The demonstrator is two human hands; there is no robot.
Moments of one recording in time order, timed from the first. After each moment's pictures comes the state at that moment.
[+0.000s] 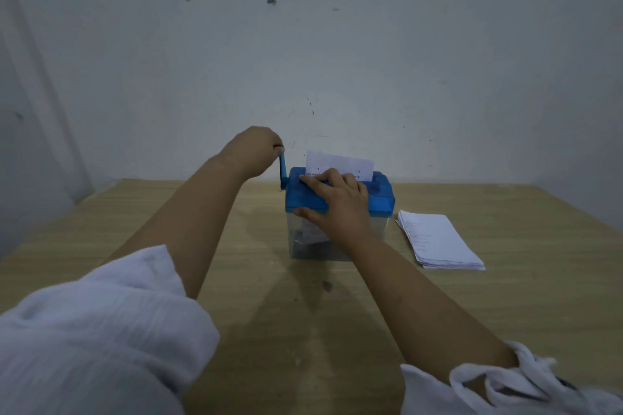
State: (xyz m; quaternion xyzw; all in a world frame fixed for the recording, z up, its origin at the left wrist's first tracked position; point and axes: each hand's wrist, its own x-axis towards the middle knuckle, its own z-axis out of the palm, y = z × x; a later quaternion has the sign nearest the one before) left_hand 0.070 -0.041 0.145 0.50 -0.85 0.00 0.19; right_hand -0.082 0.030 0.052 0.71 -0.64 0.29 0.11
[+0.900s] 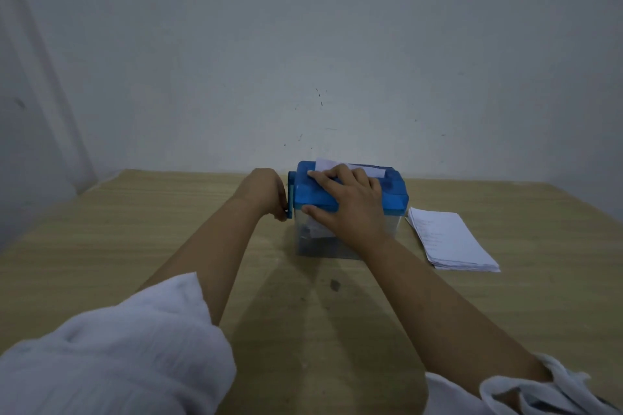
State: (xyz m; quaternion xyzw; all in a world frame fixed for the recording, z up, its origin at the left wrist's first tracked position) left_hand 0.065 -0.045 0.079 0.59 -0.80 -0.09 0.07; right_hand -0.084 0.029 0.046 0.71 -0.61 0.29 0.18
